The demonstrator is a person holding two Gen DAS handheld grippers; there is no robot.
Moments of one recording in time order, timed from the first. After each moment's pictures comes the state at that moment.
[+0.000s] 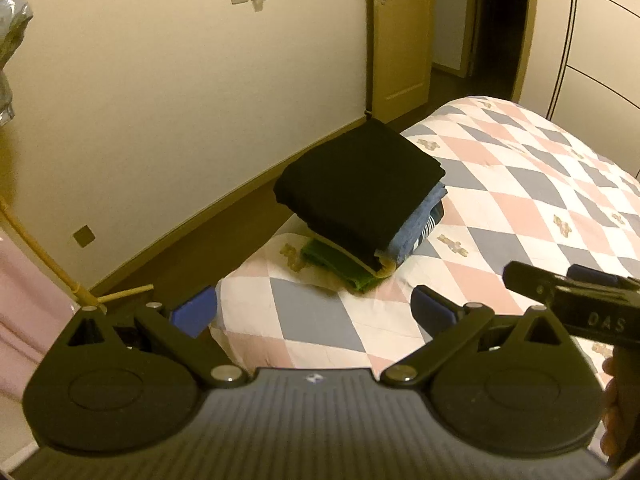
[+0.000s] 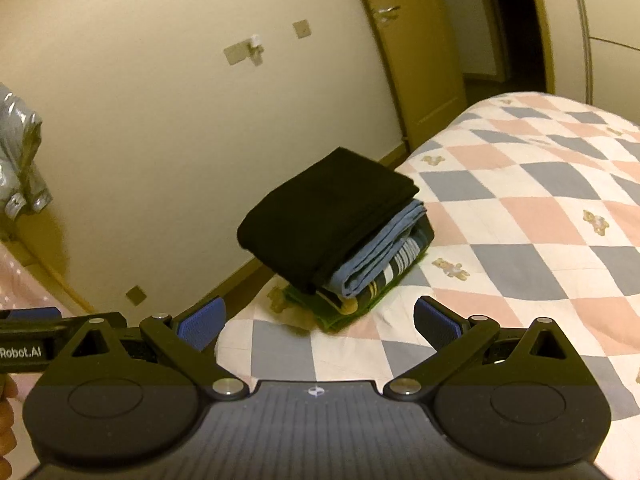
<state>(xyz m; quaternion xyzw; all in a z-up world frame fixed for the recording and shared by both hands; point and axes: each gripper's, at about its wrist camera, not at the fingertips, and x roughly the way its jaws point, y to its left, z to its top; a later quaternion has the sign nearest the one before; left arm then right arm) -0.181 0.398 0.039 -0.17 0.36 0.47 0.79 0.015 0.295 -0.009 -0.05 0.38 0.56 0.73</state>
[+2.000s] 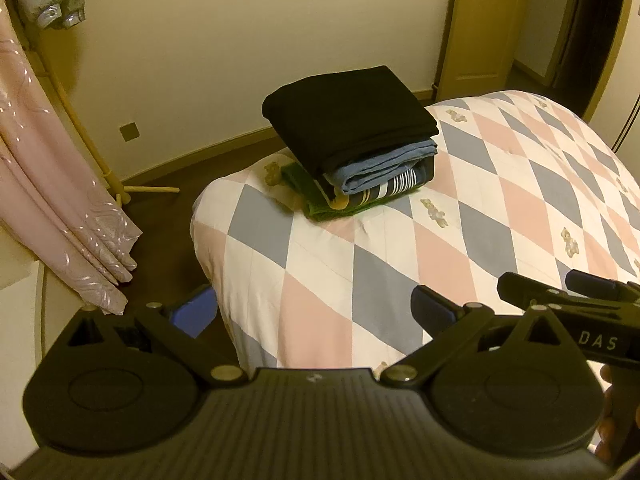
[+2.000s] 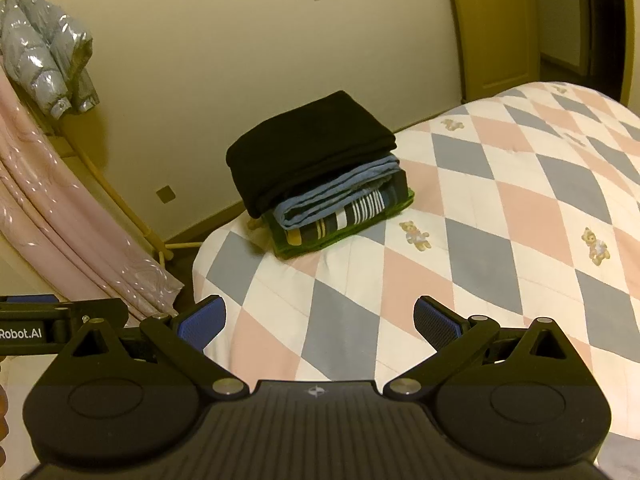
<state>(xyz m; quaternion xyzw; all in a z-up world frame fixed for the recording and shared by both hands) -0.041 0.271 0.005 -0.27 0.36 0.58 0.68 0.169 0.229 -0.038 -0.16 0.39 0.65 0.63</state>
